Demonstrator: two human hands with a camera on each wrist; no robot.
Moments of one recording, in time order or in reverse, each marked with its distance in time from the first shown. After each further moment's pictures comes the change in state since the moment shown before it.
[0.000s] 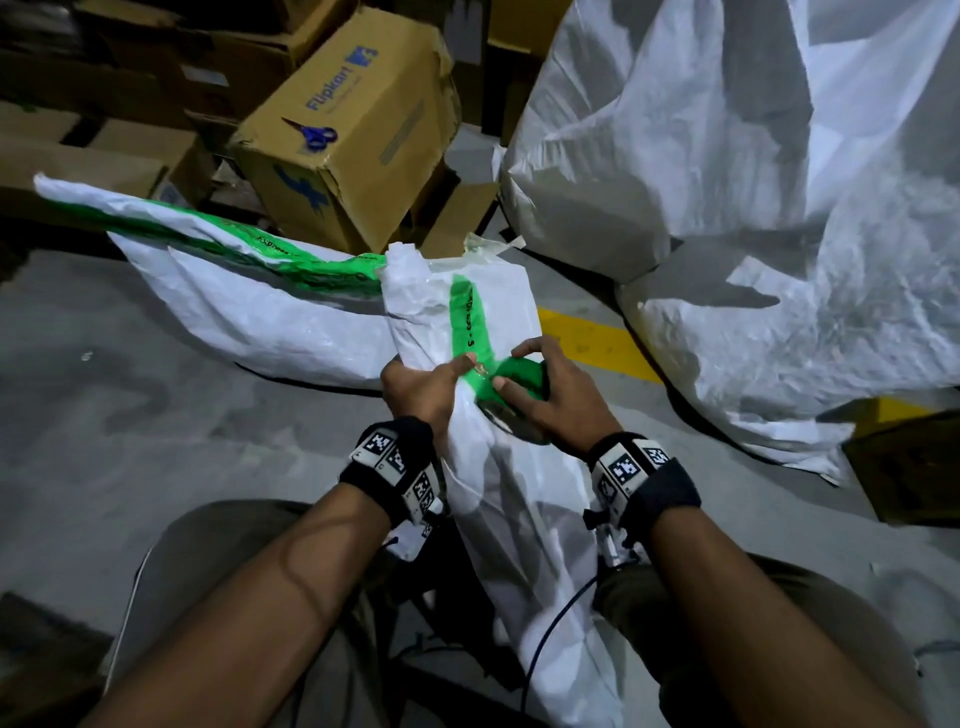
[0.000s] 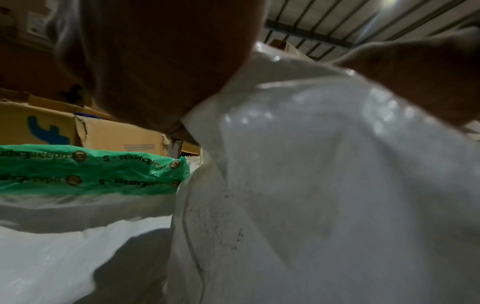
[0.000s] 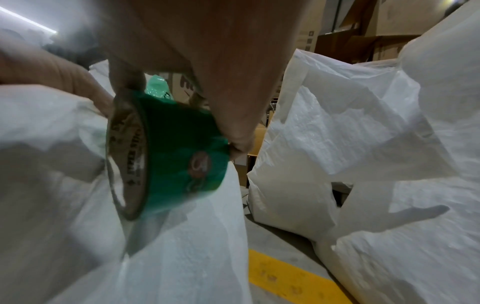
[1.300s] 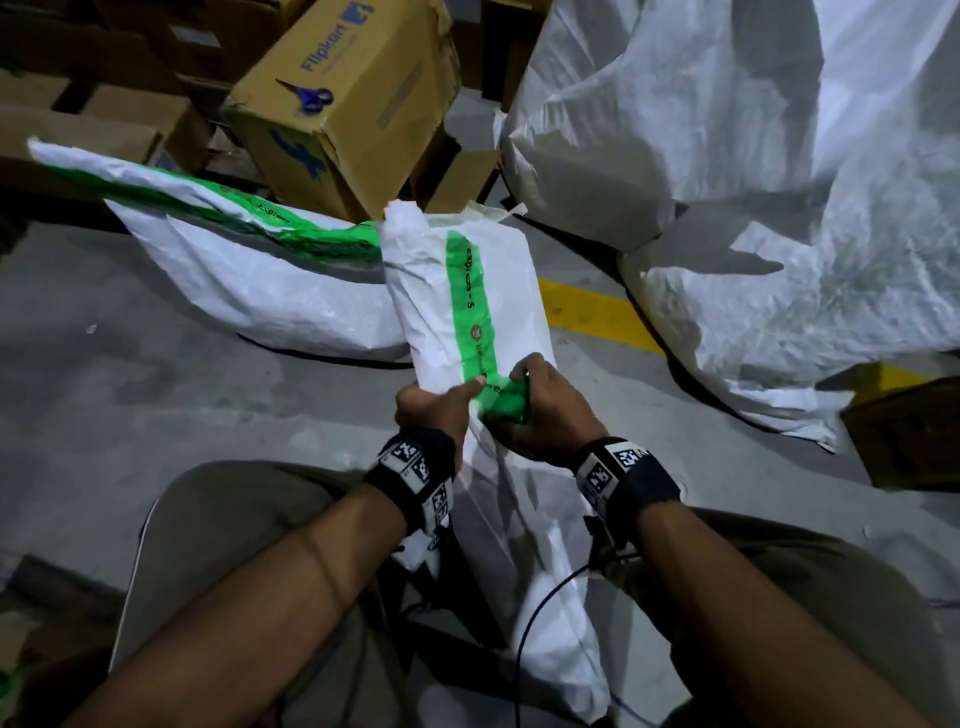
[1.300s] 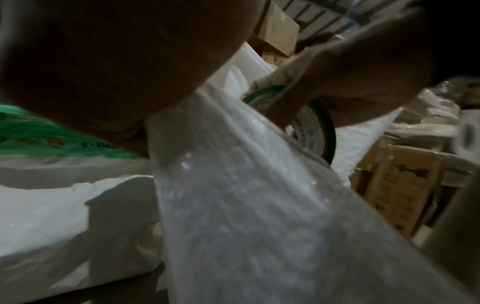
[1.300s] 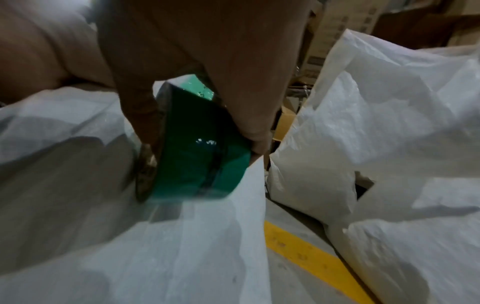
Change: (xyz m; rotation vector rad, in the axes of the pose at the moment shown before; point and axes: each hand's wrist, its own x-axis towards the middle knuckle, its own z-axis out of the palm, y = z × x) left_hand -0.040 -0.044 -0.016 0.175 0.122 -0.125; right_hand -0.034 0.036 0.037 -0.262 -0.065 -0.094
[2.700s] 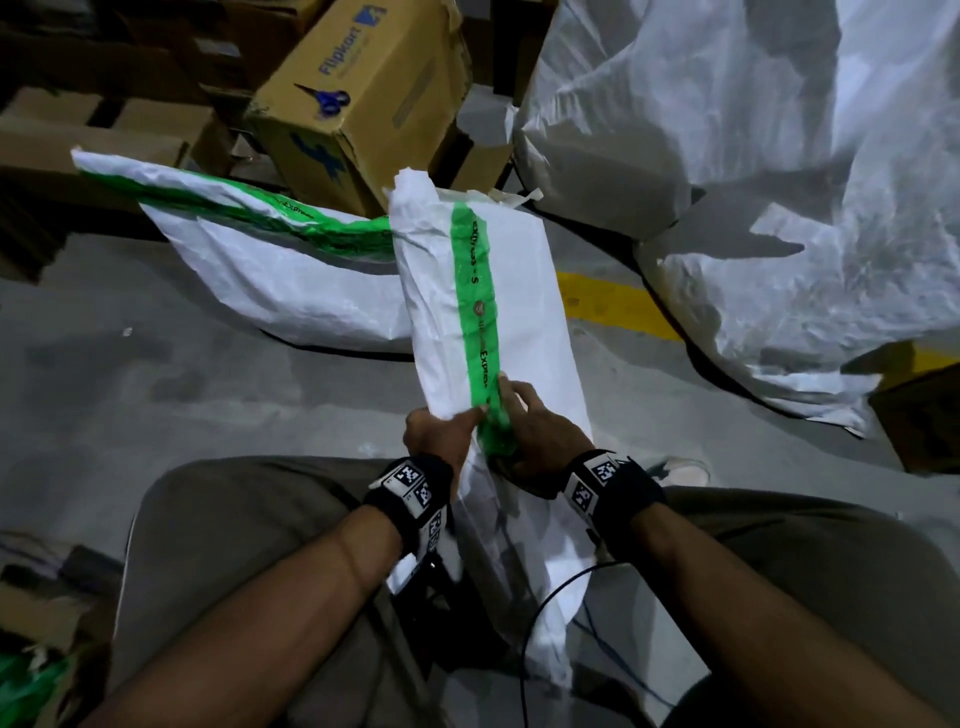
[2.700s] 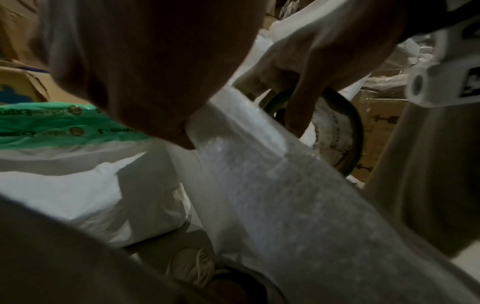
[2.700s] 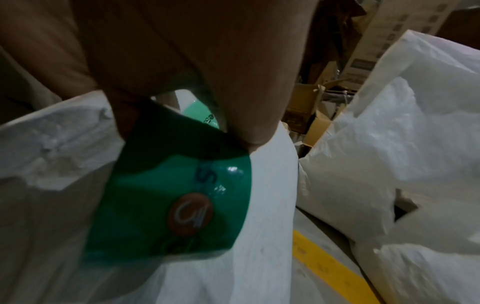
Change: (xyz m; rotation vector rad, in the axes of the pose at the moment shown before) left_hand 0.003 -0.032 -0.041 0.082 -0.137 0.004; right_hand -0.028 -0.023 0.030 -0.185 -0.294 0.017
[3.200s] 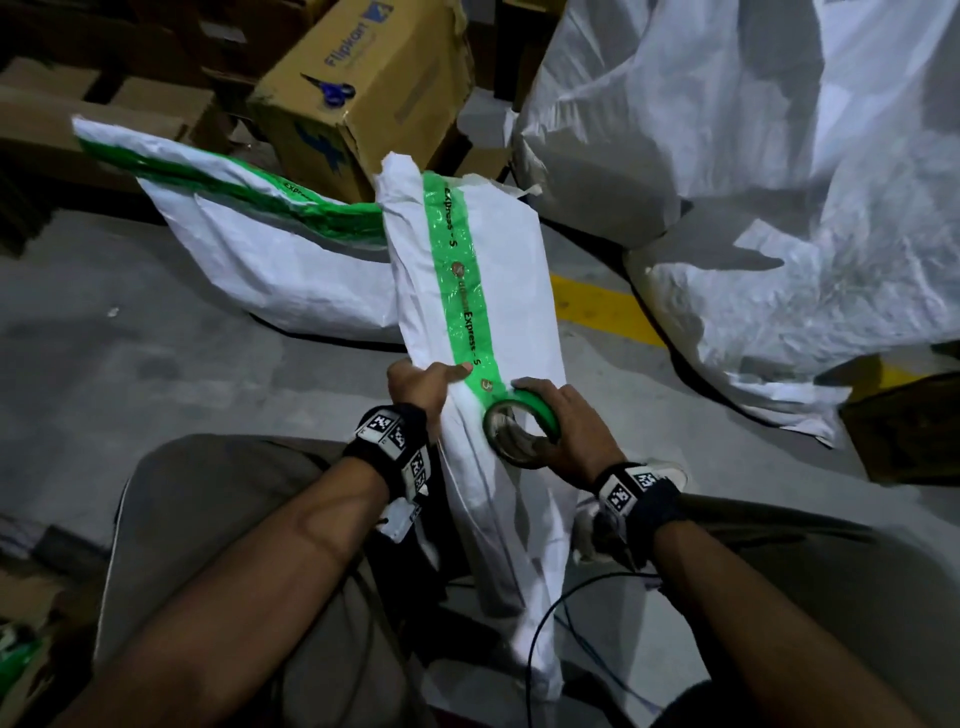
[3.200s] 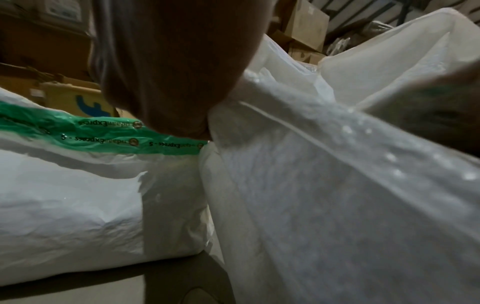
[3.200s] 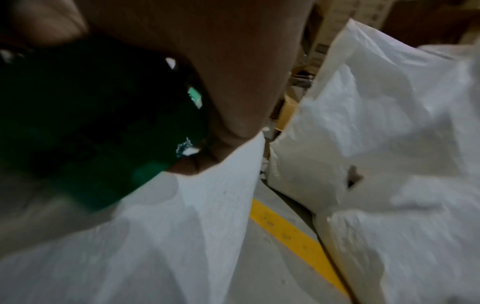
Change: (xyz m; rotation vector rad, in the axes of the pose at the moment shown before) left_hand 0.014 0.040 0.002 -0.240 -0.082 0.026; right_hand -0.034 0.037 -0.015 0.316 0.173 -0.009
